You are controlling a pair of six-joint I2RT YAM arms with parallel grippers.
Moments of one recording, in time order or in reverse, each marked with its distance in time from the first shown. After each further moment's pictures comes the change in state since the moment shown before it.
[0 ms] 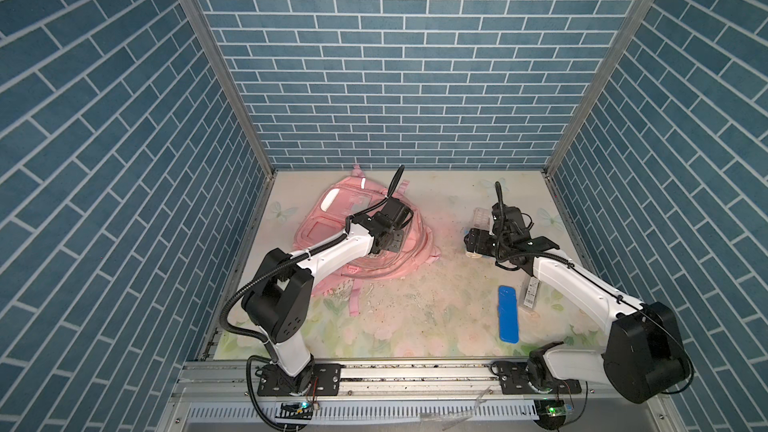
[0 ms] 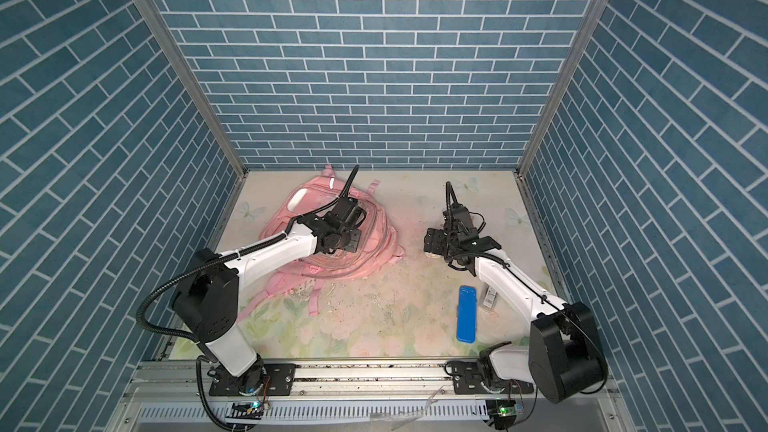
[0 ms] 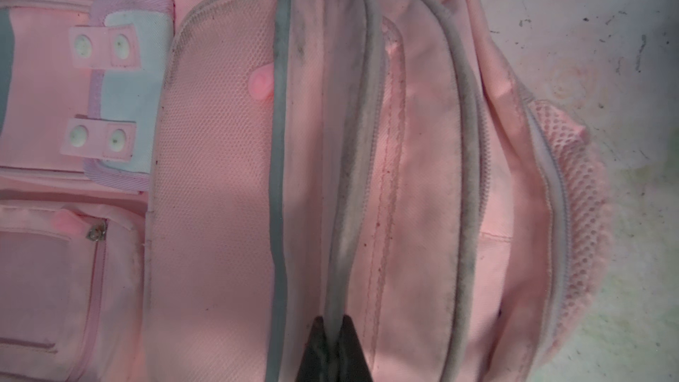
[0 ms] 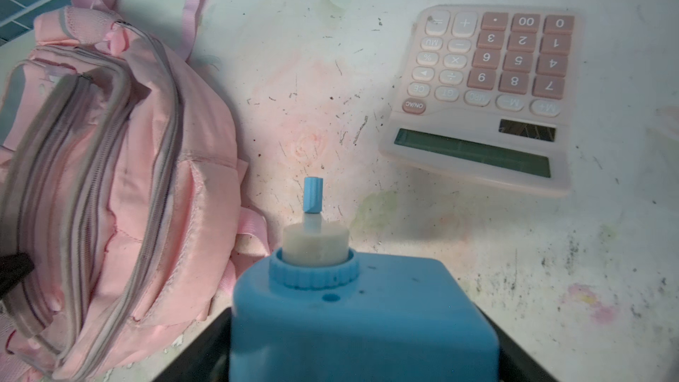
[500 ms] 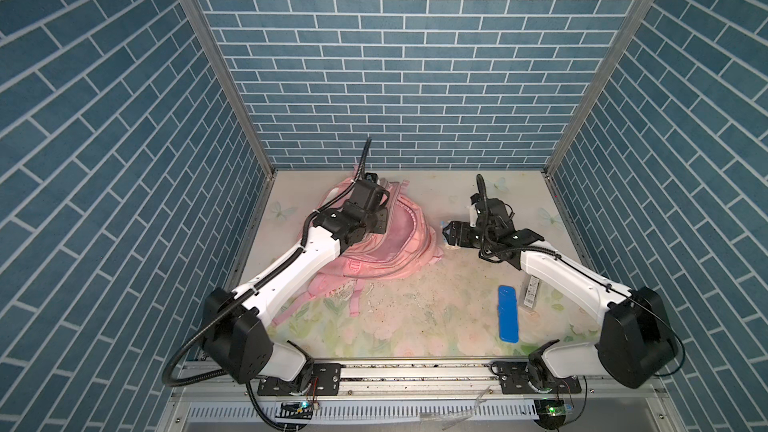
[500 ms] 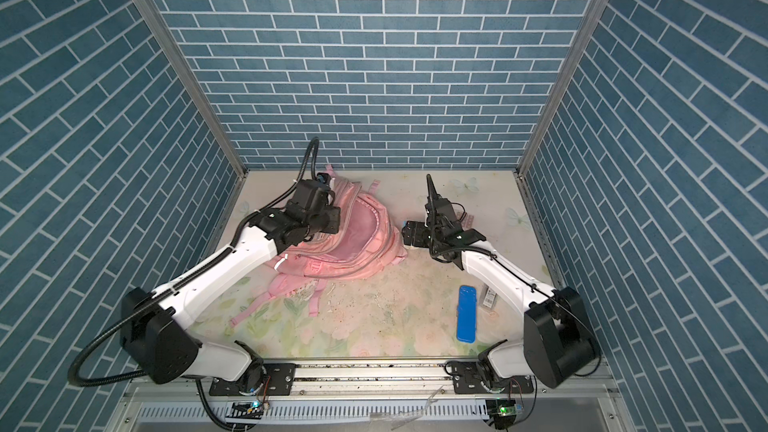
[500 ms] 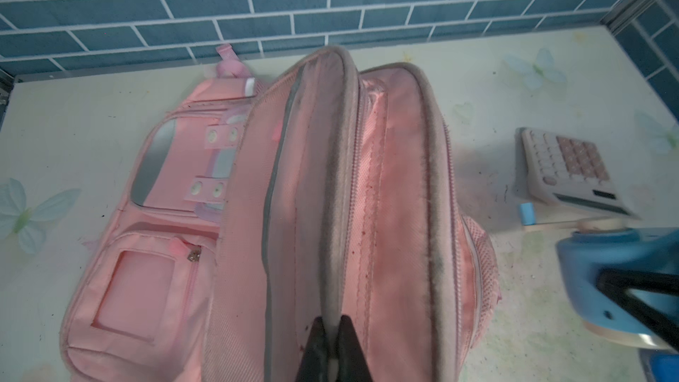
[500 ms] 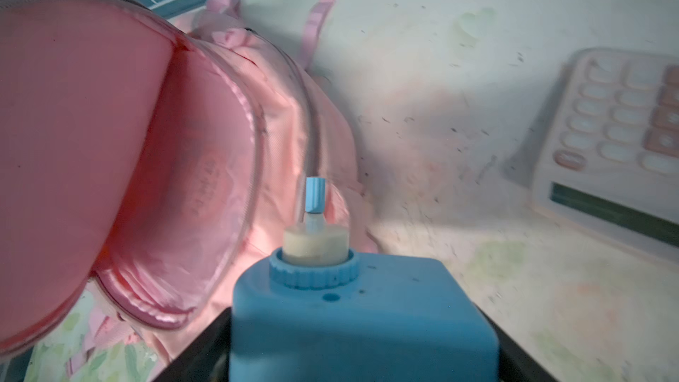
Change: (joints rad) left arm 0.109 -0.336 -0.021 0.011 0.060 -0.011; right arm 0.147 0.183 0.199 0.099 -0.078 0.016
